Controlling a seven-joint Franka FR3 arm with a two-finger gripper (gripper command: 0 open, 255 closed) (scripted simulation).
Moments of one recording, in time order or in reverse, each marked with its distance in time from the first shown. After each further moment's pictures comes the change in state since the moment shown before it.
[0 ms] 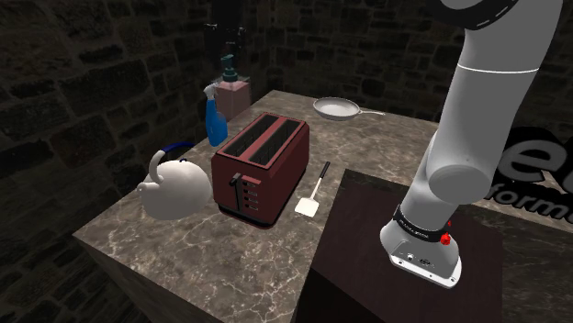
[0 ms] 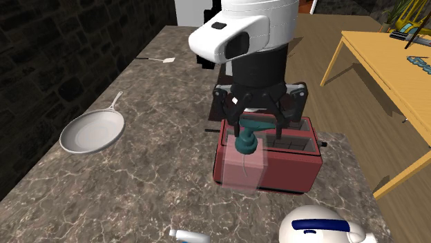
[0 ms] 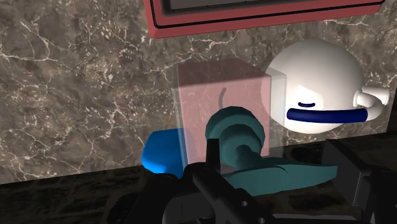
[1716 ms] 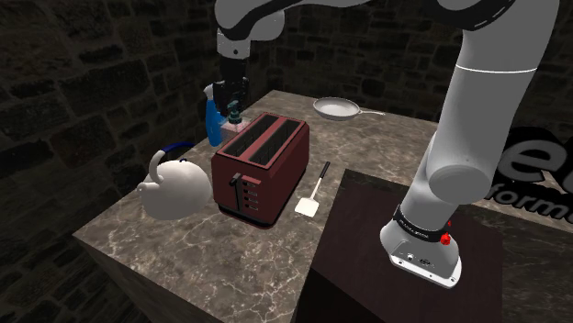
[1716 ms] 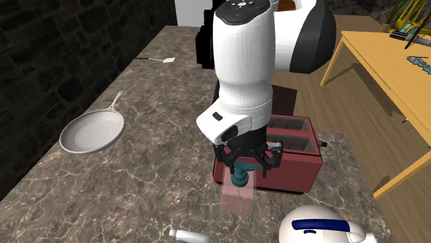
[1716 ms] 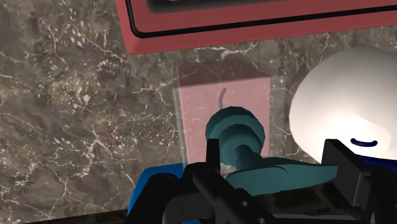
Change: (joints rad) arm 0.003 0.012 0.003 -0.336 0.015 0.345 -0.049
